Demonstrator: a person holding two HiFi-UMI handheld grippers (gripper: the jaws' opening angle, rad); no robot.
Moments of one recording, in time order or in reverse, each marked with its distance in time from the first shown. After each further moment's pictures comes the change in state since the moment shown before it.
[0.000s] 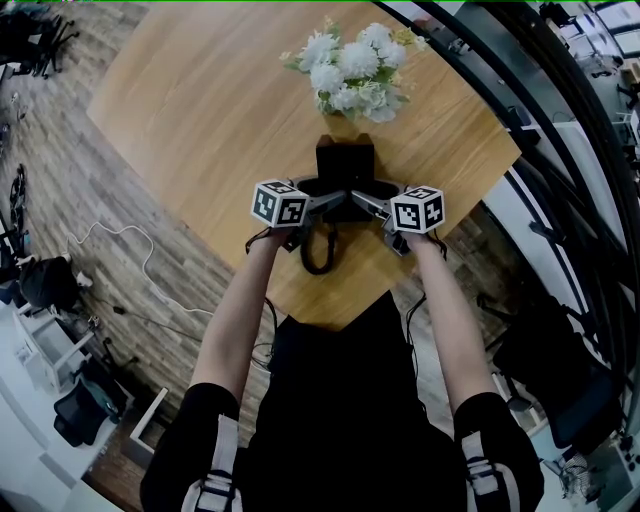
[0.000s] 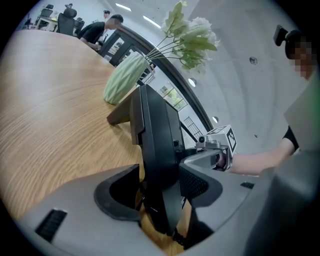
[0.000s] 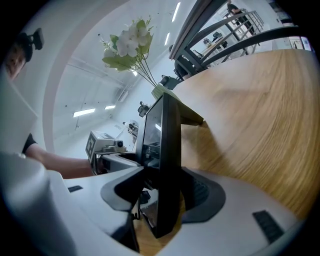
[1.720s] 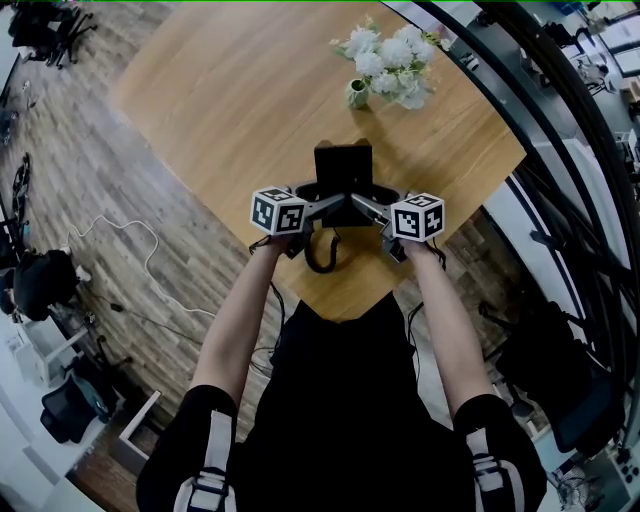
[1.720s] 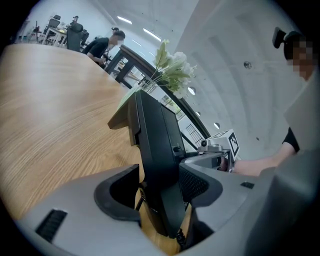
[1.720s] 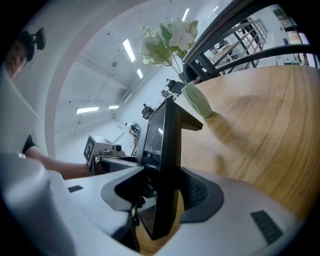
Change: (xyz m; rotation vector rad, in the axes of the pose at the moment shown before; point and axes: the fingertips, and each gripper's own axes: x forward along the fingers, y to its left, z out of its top) left arm -0.080 -0.020 -0.021 0.006 -0.109 0.037; right arm 0.015 0.079 -0.013 -0.054 -0.047 -0.007
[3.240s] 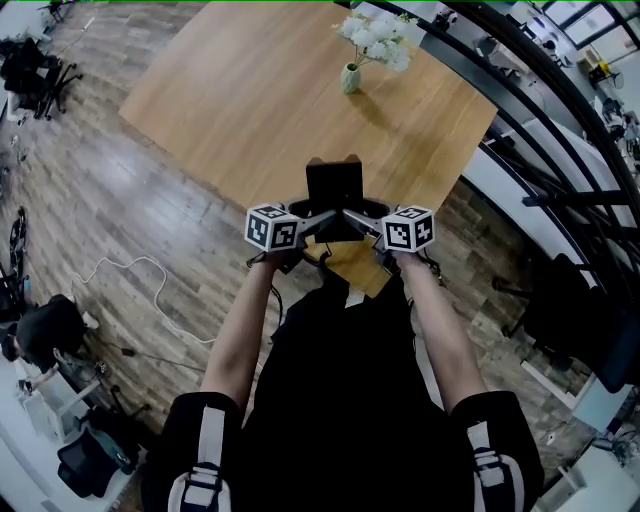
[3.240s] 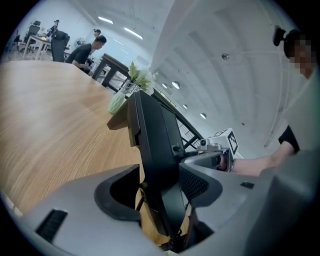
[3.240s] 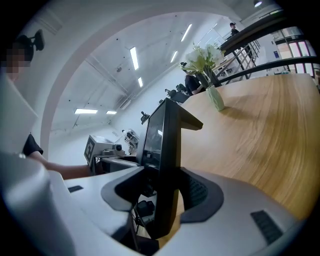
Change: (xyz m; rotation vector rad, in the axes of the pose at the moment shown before) left arm -0.128 -0.067 -0.089 0.152 0.046 -0.091; right arm -0.008 0.148 -0.094 -0.009 -0.137 -0.083
